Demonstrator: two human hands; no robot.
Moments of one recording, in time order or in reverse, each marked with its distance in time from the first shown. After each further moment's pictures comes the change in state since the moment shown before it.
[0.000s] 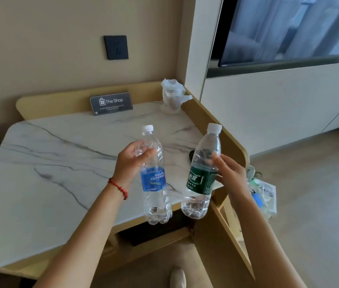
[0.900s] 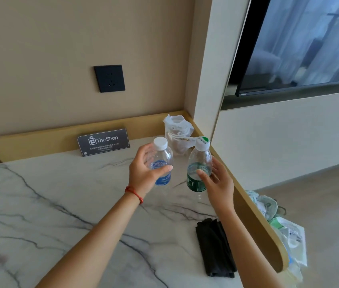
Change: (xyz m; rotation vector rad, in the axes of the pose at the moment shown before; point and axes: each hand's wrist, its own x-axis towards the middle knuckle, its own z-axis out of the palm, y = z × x) left_hand 0.225 -0.008 0.060 0.130 0.088 0.257; right_hand 0.238 0.012 0.059 -0.114 0.022 -0.170
